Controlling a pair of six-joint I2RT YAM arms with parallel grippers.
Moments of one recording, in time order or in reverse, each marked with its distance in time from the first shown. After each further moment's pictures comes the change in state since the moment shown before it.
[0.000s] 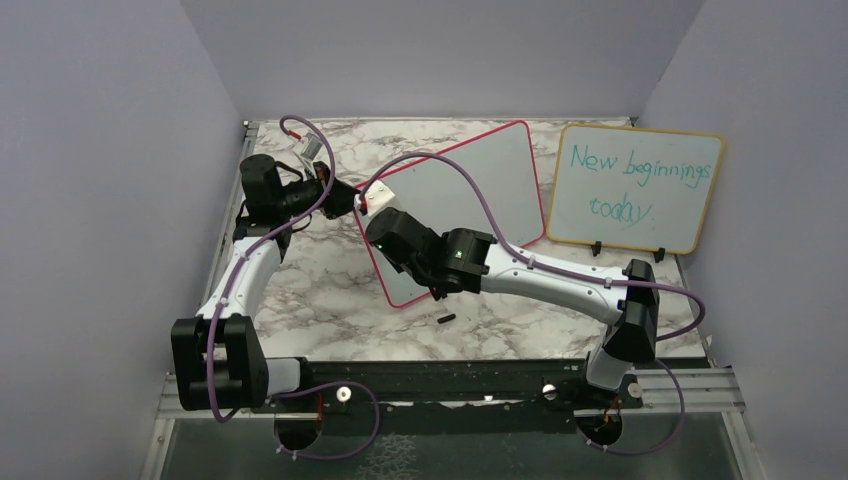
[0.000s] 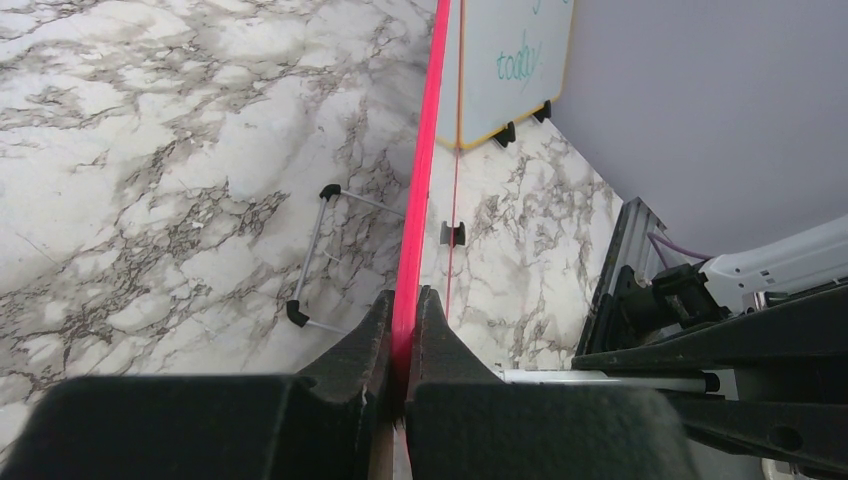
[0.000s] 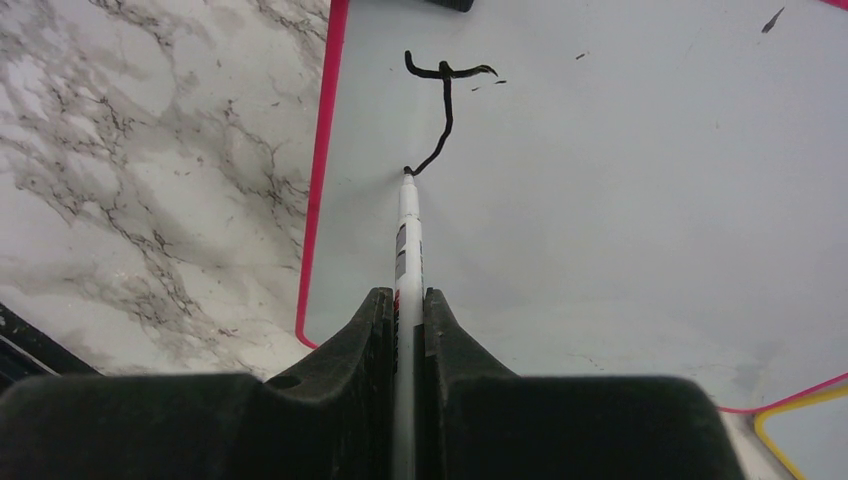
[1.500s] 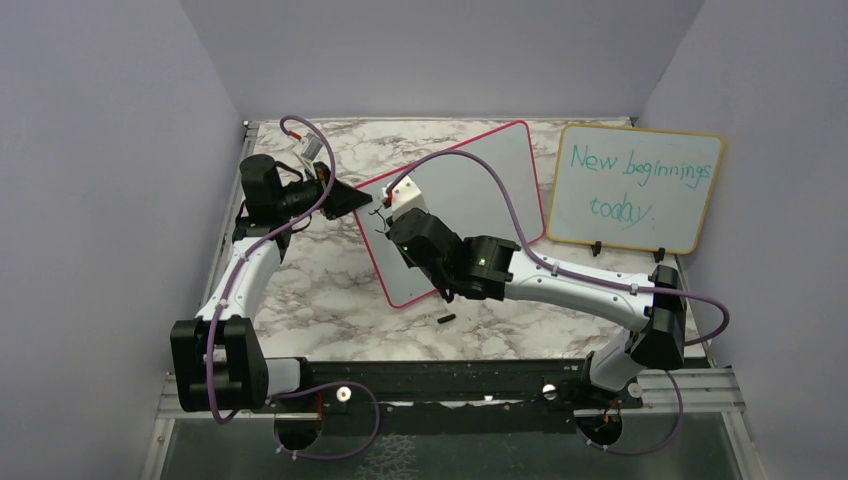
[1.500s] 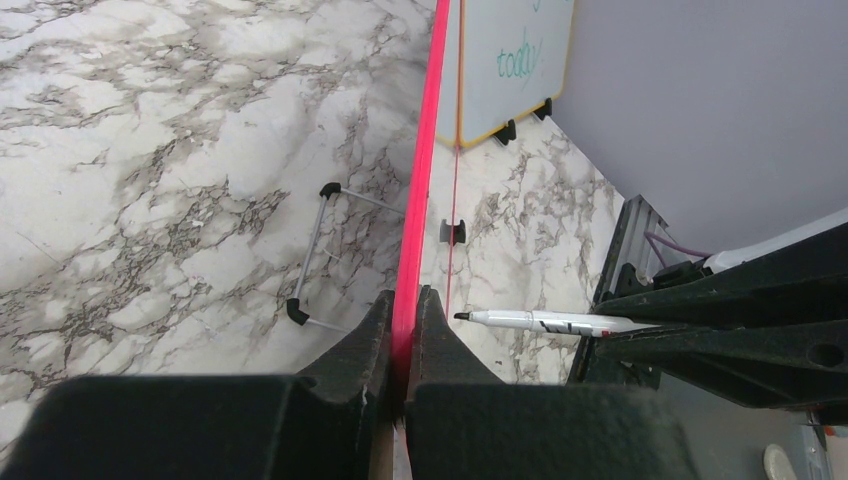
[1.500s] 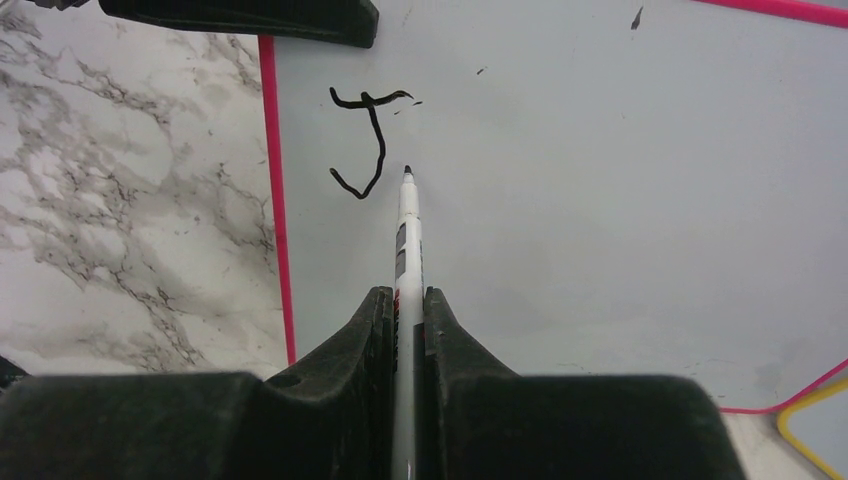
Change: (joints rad) left arm 0.000 -0.006 0.002 -0.018 -0.001 0.014; right arm -0.008 -0.132 -0.174 0.186 0.065 0.027
